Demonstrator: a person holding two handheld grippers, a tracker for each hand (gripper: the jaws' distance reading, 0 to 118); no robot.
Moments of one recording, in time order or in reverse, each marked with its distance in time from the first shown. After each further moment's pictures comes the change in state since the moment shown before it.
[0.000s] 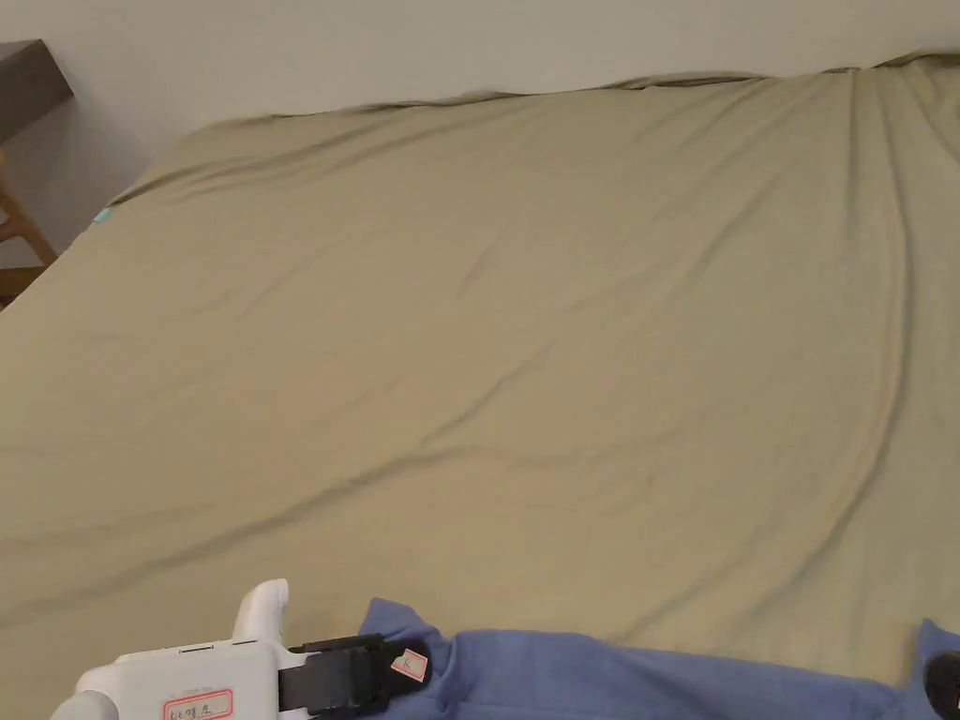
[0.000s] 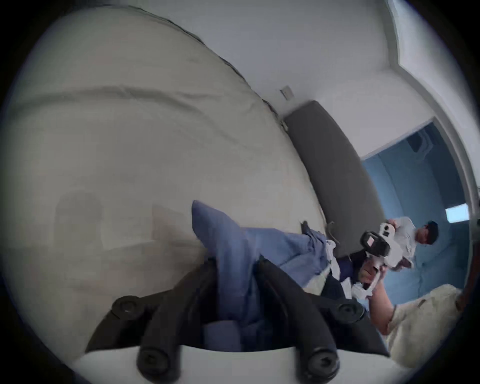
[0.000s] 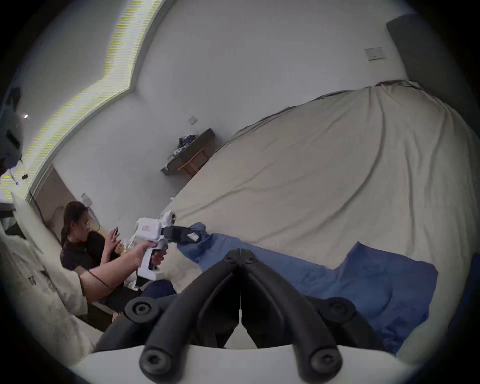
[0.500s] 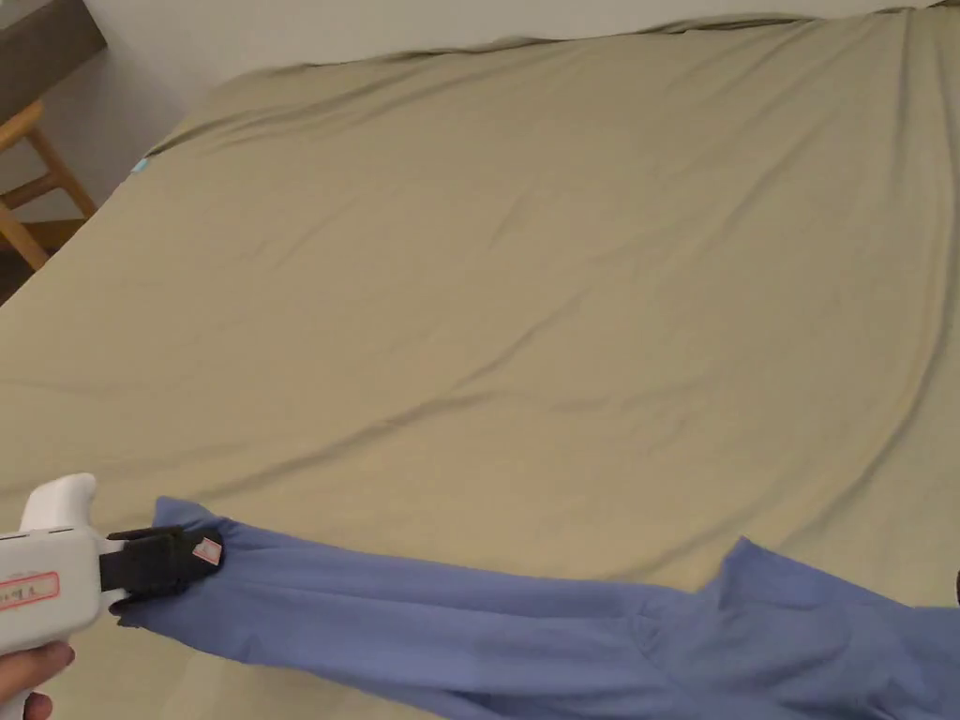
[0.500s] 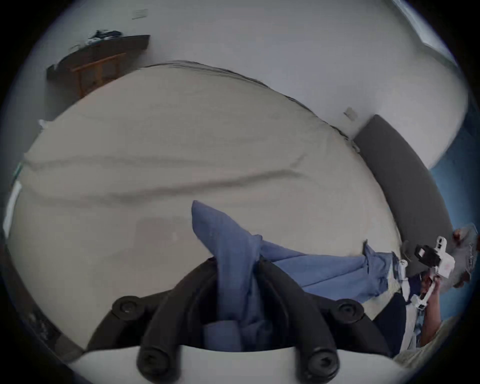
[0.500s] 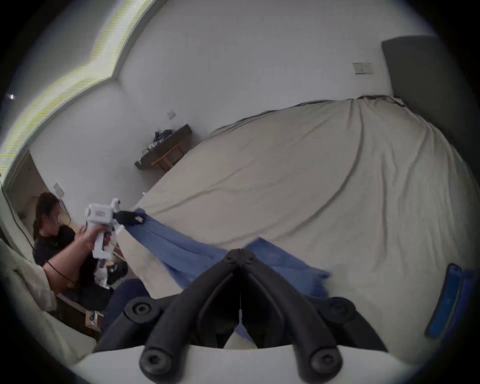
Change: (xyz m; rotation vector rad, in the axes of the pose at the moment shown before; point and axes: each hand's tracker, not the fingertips) left arm -0.037 0.045 0.158 0.139 0.549 -0.057; right arm -0.025 0.004 -0.012 -0.030 -0.178 0.117
